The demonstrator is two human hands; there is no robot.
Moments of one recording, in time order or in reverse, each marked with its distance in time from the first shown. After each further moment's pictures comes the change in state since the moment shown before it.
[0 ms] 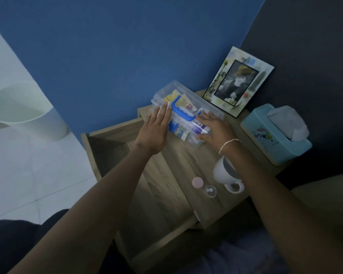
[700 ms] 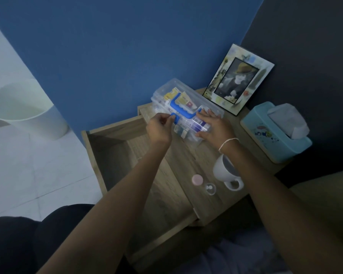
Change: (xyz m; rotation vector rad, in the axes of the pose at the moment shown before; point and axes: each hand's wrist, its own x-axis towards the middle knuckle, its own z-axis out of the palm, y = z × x) left_hand 0.013 0.042 0.006 -0.909 0.466 -0.644; right_hand -0.007 -0.004 0.001 0.154 0.045 0.019
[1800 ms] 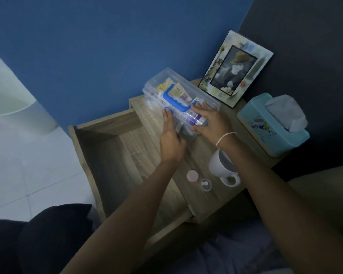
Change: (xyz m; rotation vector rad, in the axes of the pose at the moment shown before) left_hand -0.052 -0.025 0.030 0.145 -0.176 0.267; right_hand 0.002 0.011 0.004 0.080 0.038 -0.025
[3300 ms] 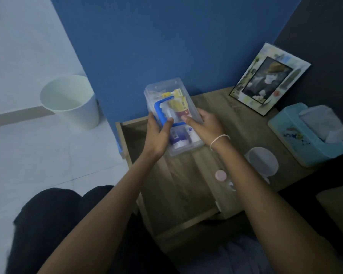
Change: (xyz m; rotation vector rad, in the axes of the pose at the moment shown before) left_hand -0.005 0.012 -0.149 -0.316 -0.006 -0.293; right_hand 0.000 -0.095 0.064 0.404 0.024 0.071
